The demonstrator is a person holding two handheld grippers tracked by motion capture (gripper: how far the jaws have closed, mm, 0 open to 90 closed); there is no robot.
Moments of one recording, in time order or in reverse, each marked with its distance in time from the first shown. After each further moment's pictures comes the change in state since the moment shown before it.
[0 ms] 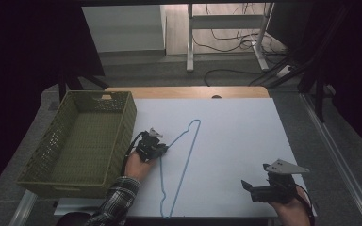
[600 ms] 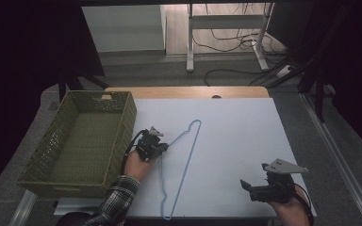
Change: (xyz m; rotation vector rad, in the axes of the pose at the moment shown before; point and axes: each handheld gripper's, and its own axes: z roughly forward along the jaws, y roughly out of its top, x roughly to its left) left arm -0.007 0.009 -0.015 -0.013 -0.012 -0.001; right arm 0.001 0.002 0.002 -0.002 0.006 0.000
